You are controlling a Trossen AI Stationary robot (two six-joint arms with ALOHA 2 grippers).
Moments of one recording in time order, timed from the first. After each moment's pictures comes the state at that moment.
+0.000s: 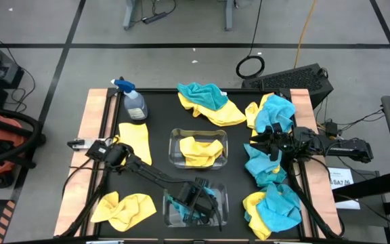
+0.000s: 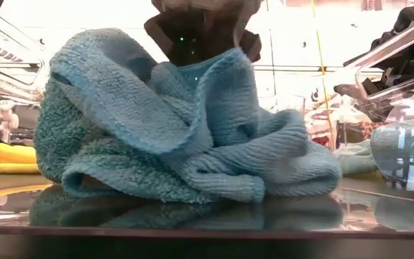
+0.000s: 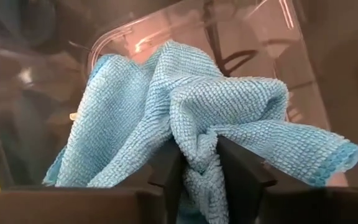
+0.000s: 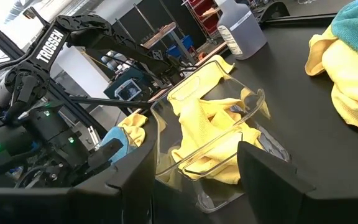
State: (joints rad) left arm -0.45 2.30 1.97 -0.94 -0.07 -0.12; right arm -0.06 0.03 0.06 -0.11 0.00 0.67
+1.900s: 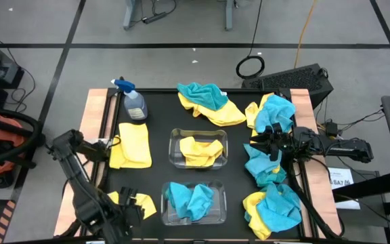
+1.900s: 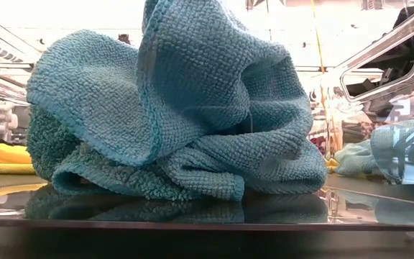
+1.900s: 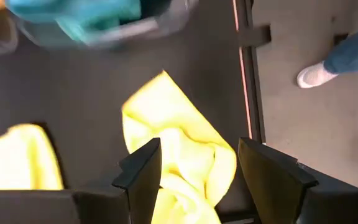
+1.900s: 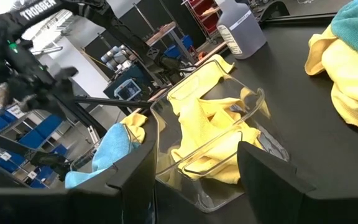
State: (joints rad) left arm -0.94 1.77 1.77 -1.41 -0.09 -0.77; right arm -0.06 0.04 0.06 -0.11 0.00 0.67
